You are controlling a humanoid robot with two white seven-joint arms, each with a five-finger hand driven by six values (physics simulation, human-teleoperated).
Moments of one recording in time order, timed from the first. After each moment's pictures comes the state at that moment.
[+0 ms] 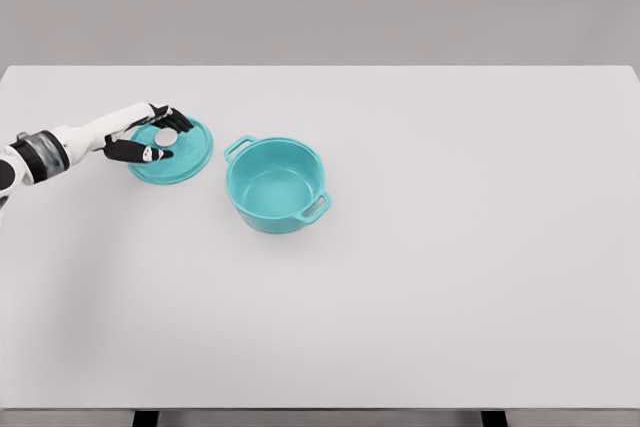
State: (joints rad) left arm -0.79 0.60 -0.82 -0.73 0.16 -0.53 -0.44; right arm 0.00 0.00 0.10 0.13 0.07 -0.28 0.38
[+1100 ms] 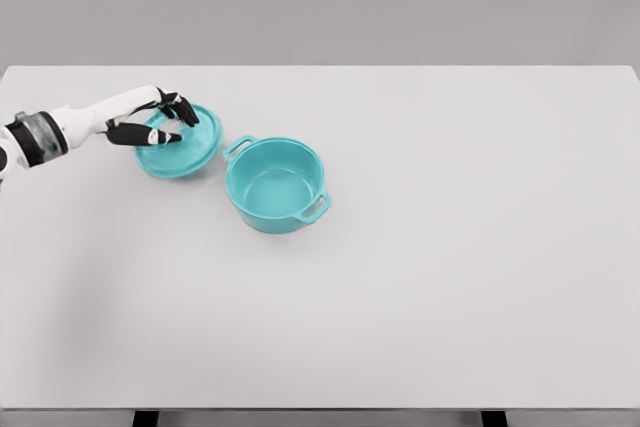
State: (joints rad) left arm -0.81 0.65 -0.82 -0.87 0.18 -0.54 -0.48; right arm 0.00 0.00 0.10 0.13 0.07 -0.28 0.38
